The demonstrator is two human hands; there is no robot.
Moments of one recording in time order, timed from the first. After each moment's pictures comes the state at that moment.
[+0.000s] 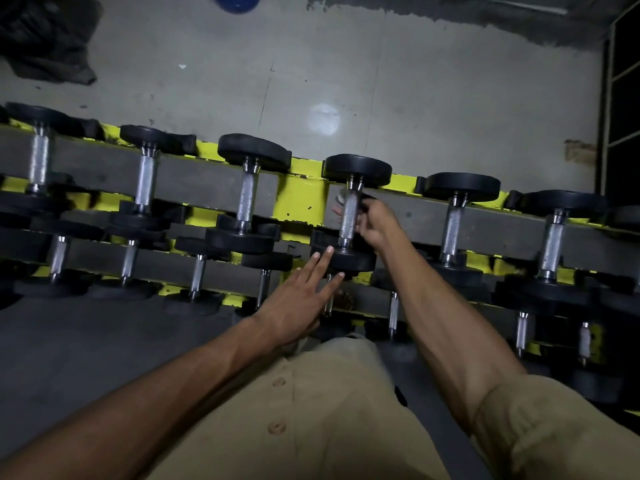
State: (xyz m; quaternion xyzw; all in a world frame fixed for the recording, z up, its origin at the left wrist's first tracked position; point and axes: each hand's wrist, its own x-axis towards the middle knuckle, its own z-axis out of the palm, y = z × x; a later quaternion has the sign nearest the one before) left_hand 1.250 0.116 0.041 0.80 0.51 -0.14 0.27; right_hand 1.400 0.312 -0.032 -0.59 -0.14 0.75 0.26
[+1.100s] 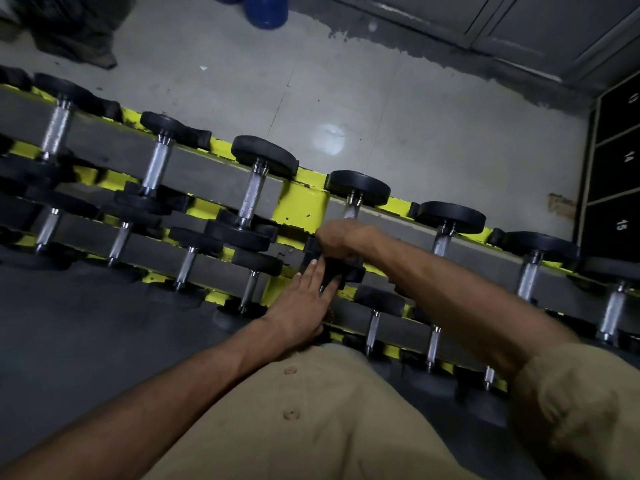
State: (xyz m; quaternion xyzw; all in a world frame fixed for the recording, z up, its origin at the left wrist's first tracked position) left_hand 1.288 0.116 0.050 0.74 0.58 -0.16 0.30; right_hand 1.347 0.294 0.050 -0.27 -0.86 0.15 -0.41
